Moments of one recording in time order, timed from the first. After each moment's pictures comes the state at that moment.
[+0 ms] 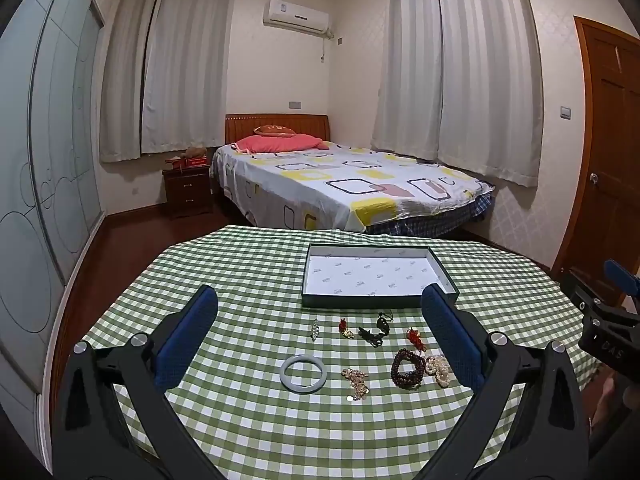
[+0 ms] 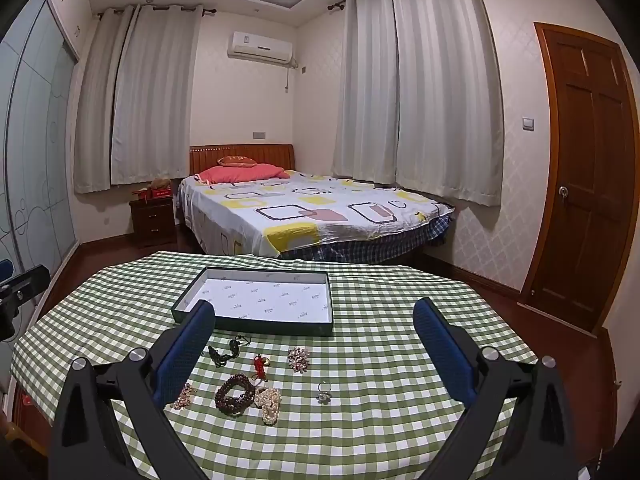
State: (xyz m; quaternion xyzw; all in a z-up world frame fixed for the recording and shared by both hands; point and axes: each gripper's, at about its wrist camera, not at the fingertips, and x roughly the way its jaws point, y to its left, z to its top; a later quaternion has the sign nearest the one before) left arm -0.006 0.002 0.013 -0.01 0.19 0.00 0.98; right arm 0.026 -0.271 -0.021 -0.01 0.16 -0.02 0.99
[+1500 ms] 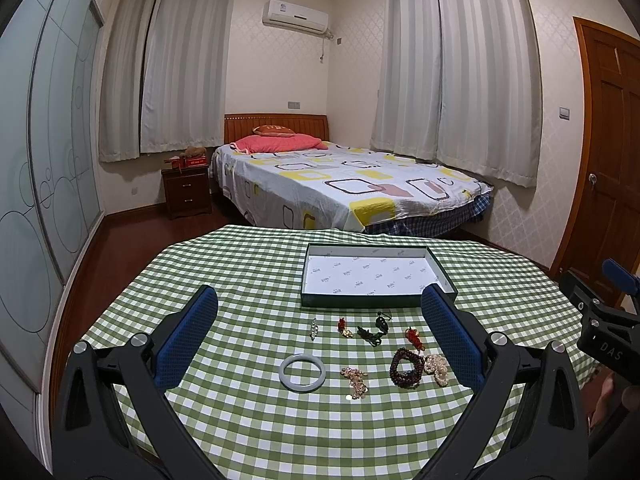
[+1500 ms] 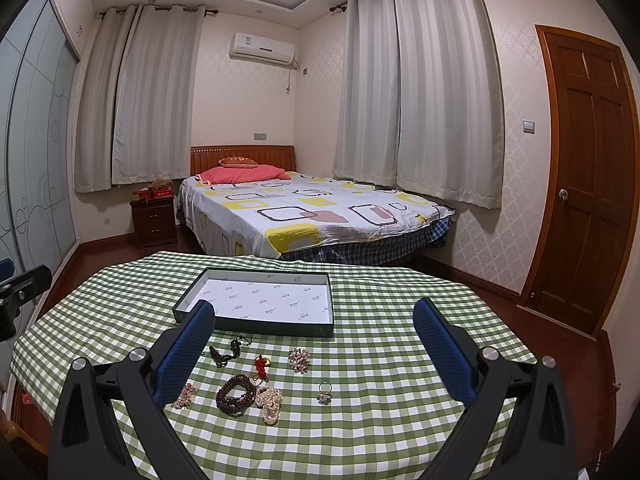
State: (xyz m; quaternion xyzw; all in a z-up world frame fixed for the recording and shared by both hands) left arm -0.008 -0.001 0.010 -0.02 0.19 0.00 0.98; right arm 0.024 -0.269 -0.017 -0.01 0.16 -0.02 0.99
